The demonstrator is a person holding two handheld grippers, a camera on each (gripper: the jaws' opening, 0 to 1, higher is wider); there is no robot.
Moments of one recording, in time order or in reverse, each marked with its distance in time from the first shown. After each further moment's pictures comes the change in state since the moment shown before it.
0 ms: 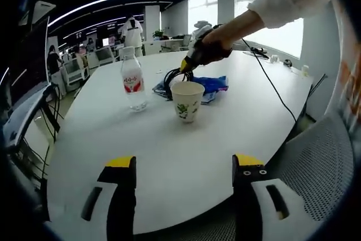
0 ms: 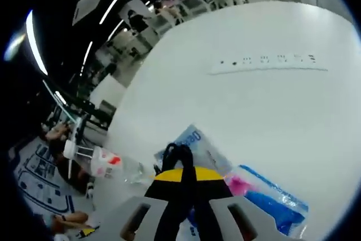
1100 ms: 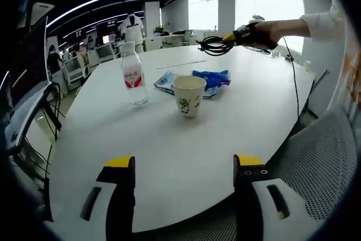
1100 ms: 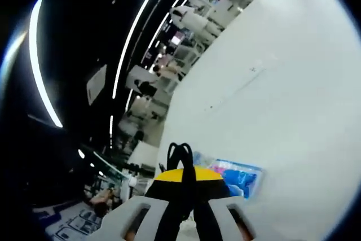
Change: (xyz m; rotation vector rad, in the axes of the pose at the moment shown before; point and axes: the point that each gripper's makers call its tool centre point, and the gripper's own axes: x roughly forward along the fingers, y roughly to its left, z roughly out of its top) left arm 0.004 0.003 -0.006 0.012 0.037 0.020; right arm -0.166 -0.071 0.007 0.361 -0.358 0.189
